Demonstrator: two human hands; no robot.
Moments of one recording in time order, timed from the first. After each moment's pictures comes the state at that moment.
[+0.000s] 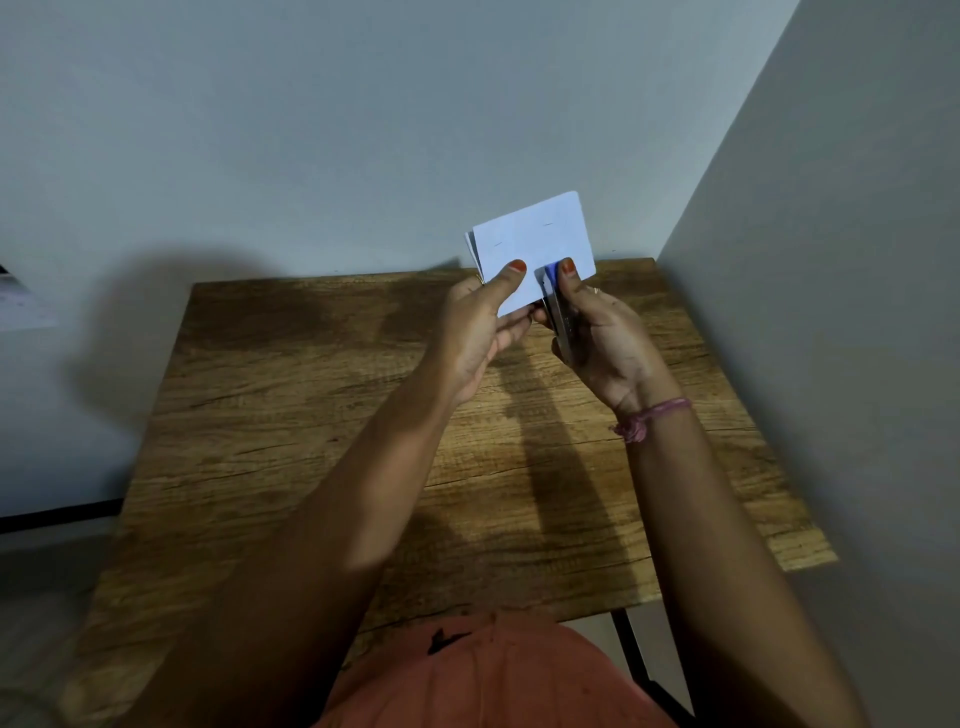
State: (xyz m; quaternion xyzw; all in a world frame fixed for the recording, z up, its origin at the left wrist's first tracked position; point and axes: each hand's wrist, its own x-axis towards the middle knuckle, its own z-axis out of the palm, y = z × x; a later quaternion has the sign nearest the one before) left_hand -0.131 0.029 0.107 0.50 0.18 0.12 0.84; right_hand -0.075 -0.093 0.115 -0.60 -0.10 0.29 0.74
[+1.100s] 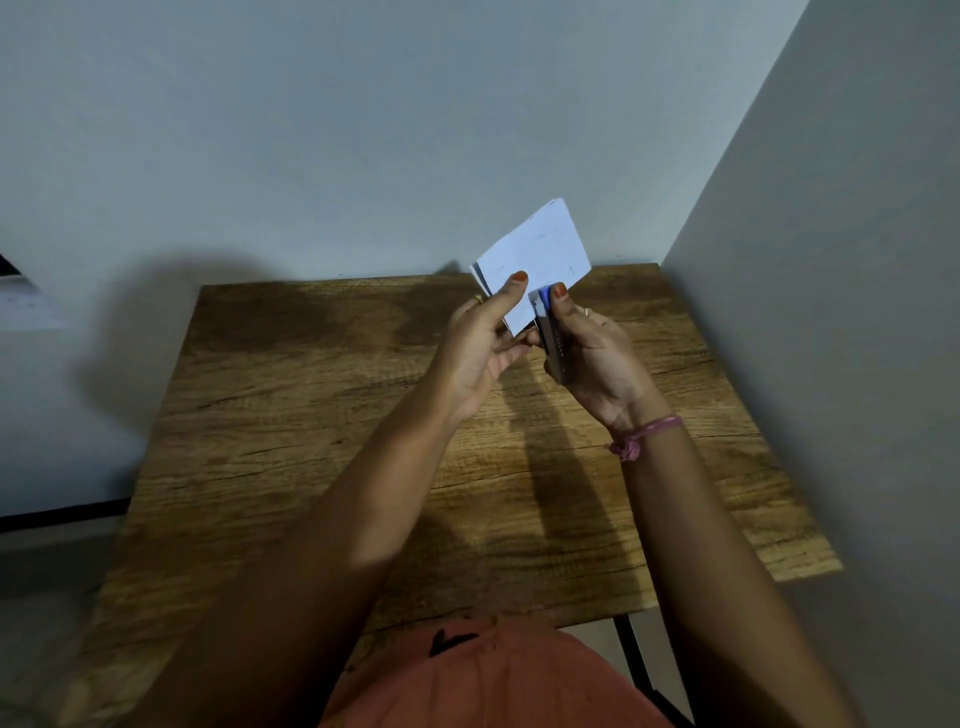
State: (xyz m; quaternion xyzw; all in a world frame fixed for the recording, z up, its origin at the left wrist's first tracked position) left_hand -0.138 0.028 0.098 0.47 0.16 0.10 0.86; right_hand -0.083 -0.090 0.103 -0.53 -0.12 0.32 0.78
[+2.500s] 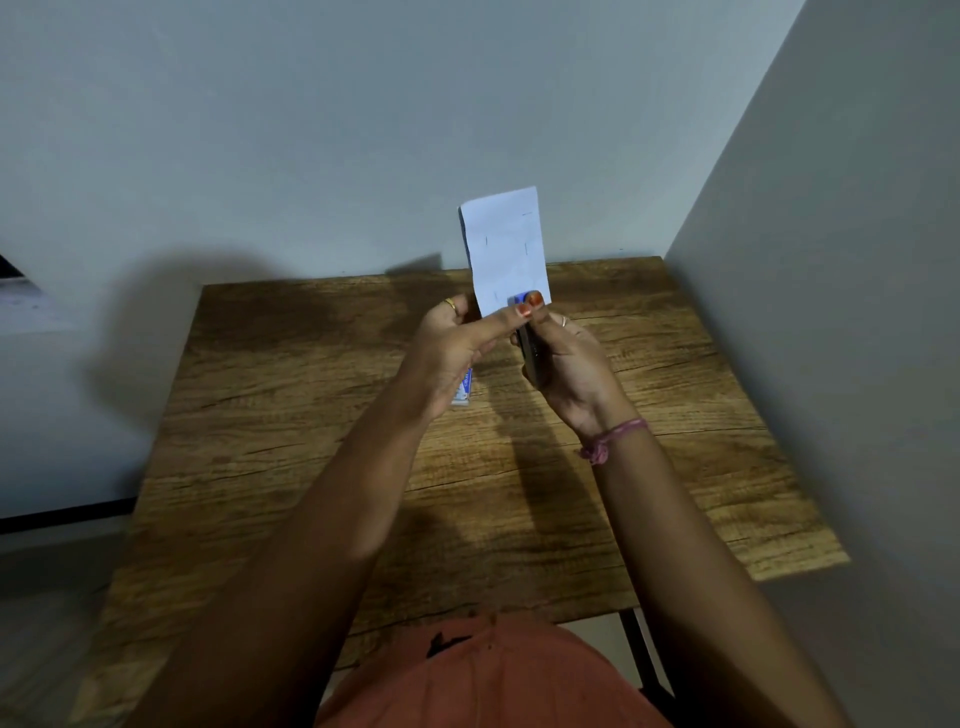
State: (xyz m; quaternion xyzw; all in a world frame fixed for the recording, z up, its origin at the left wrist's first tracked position) left_hand -0.151 0.051 0.087 0.55 0.14 0.10 0.82; right_hand -0.095 -0.070 0.087 -0.51 -0.09 0.31 0.80
